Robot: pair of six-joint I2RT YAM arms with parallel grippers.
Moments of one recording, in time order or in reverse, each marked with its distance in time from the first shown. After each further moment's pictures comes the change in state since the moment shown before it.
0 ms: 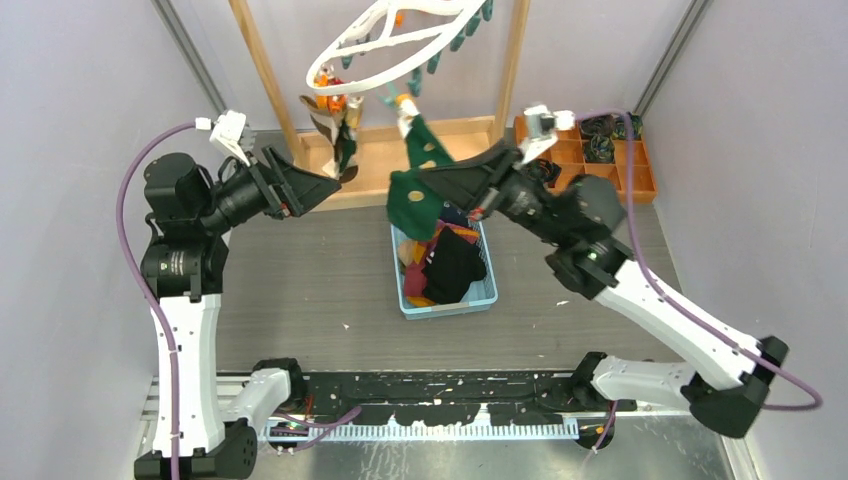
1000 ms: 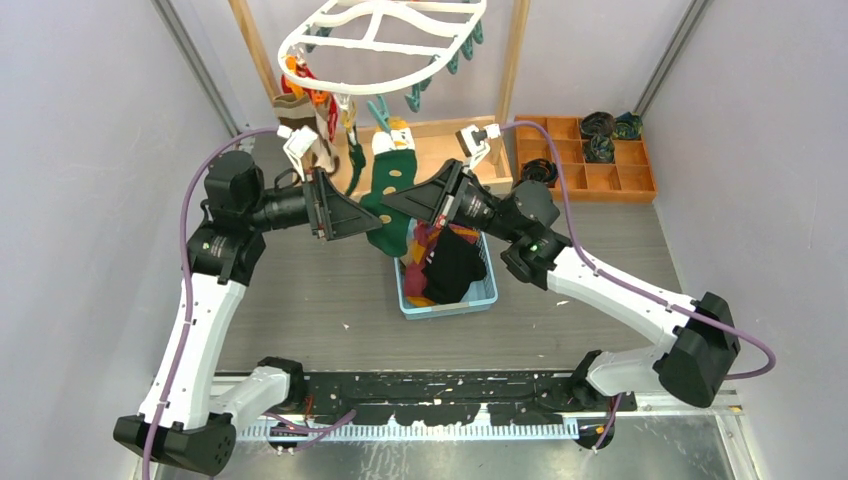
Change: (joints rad) left arm -0.253 0.044 -0.157 0.159 0.212 -0.037; right arm -0.026 0.154 -0.153 0.282 -0.134 0.342
